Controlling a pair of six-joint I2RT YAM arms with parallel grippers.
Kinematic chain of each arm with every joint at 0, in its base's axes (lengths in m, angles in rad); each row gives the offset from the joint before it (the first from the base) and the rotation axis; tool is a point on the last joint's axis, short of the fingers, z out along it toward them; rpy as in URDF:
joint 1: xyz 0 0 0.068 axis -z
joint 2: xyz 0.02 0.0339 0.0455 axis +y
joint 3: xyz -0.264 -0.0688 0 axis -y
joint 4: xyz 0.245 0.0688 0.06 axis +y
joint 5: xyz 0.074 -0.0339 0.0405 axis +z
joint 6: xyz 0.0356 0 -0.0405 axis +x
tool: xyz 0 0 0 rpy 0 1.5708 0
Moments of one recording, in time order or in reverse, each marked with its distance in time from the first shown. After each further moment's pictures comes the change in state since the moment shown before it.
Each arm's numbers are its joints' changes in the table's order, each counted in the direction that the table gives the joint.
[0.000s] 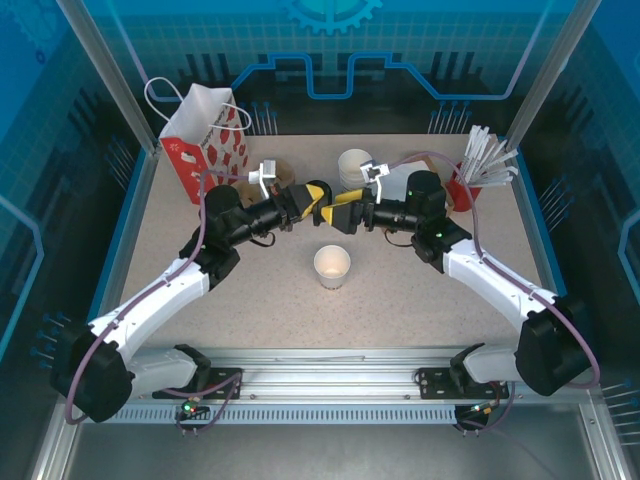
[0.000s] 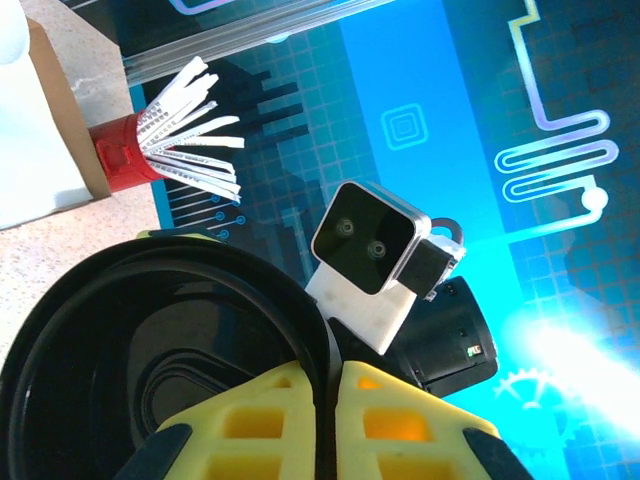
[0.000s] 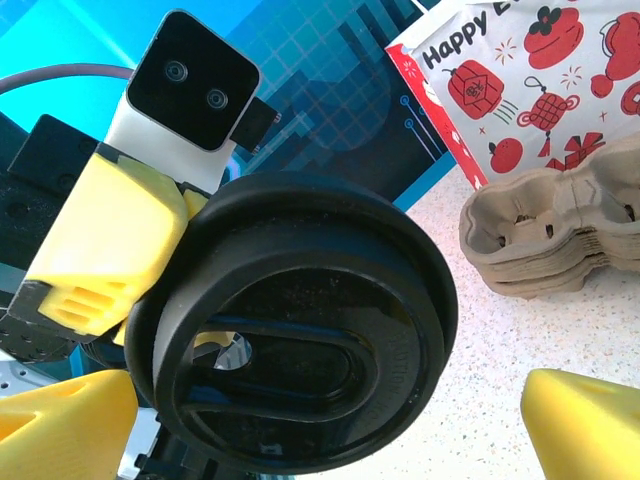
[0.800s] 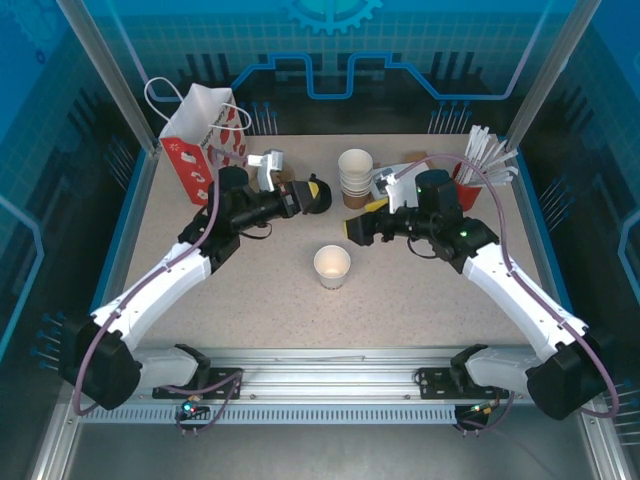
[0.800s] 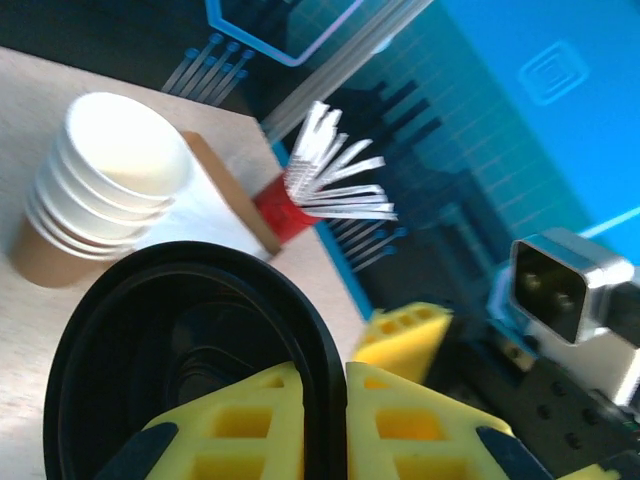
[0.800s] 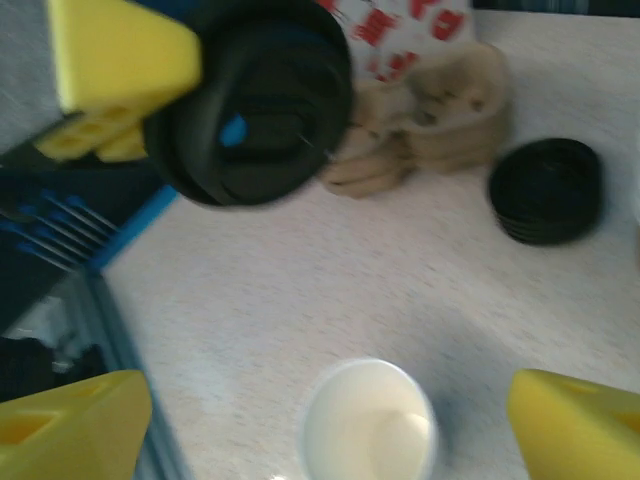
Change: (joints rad) left arm -0.041 0.064 0.142 0.306 0.072 0.520; right arm 0.028 -0.129 0.109 0.586 -0.196 -0.356
